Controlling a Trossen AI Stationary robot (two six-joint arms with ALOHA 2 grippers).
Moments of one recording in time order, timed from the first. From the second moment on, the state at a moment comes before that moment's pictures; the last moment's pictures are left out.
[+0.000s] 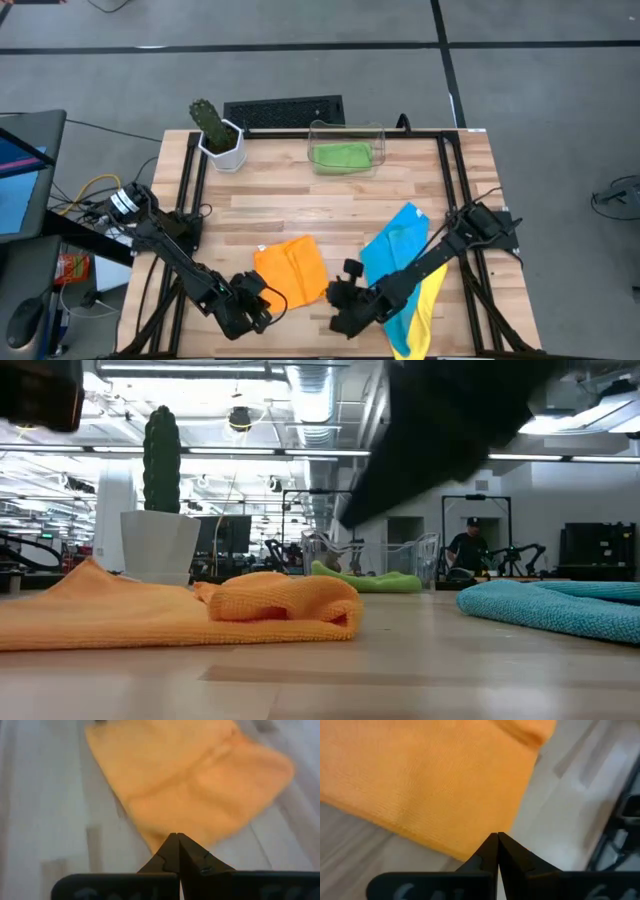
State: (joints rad) left arm -0.83 1.67 0.89 -0.29 -0.43 -1.57; right arm 0.62 2.05 1.39 -0.38 0.58 0.64
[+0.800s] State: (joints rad) left arm -0.43 1.69 0.89 0.04 -0.49 -0.81; right arm 0.62 2.05 1.29 -0.20 0.53 0.67
